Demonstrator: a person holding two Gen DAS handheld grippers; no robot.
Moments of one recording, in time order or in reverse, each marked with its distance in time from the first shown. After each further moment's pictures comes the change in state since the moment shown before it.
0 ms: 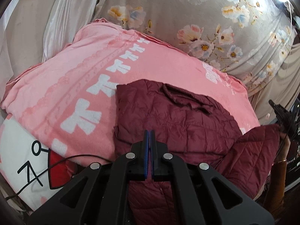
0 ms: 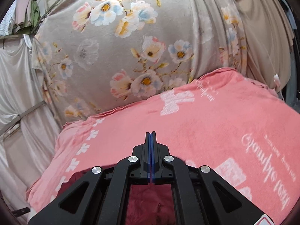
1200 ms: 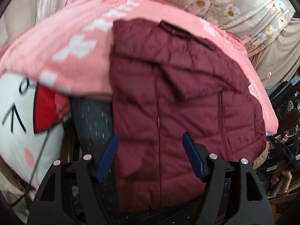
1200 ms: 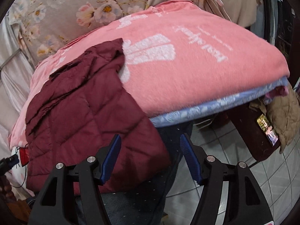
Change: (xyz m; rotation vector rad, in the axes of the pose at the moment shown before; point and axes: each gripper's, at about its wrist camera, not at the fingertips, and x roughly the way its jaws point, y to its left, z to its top) left arm 0.024 0.008 -0.121 0.040 0.273 -0.023; right arm -0.156 -0.113 -0.213 0.034 0.468 -0.259
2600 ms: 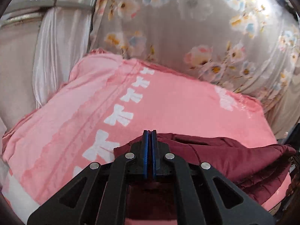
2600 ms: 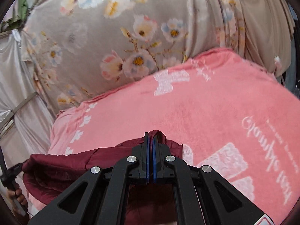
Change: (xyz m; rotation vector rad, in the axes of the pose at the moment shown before) left arm -0.001 -0.011 0.262 0.001 -0.418 0.145; right arm 0.066 0.142 0.269 0.006 -0.296 0.213
